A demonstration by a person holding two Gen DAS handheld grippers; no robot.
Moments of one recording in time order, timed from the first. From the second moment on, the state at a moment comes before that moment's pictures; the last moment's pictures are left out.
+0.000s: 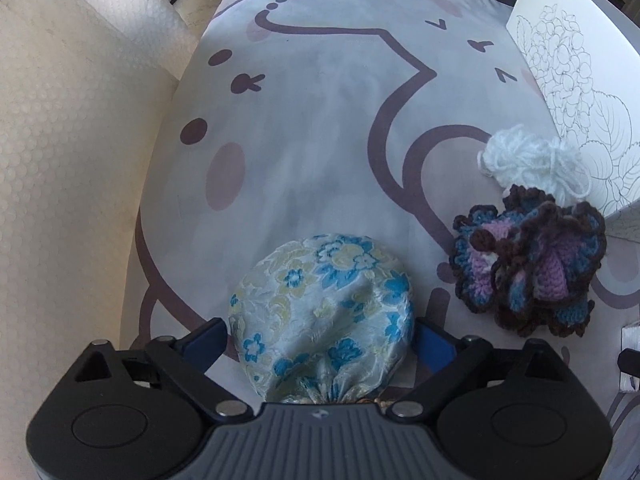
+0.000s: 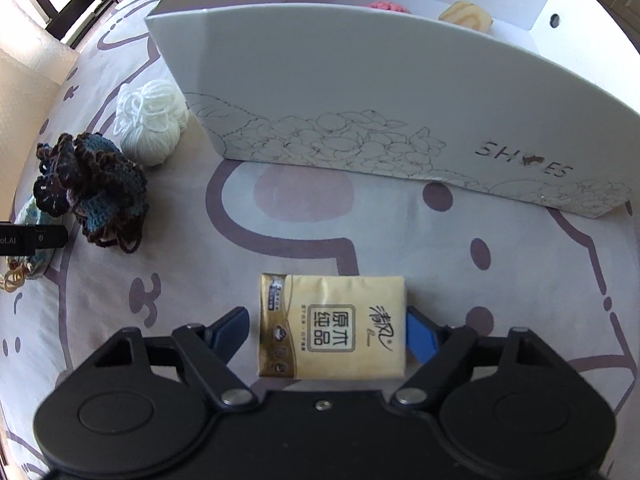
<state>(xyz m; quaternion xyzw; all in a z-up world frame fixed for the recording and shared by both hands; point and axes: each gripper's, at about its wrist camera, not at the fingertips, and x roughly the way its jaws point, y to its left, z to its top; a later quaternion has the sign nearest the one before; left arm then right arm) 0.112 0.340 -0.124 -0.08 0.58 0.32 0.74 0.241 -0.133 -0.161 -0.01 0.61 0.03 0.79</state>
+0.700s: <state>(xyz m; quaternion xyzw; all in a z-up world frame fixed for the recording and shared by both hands) 0.092 0.321 -0.051 -0.08 0.49 0.37 0.79 0.238 -0.150 -0.097 0.03 0.54 0.05 0.84</state>
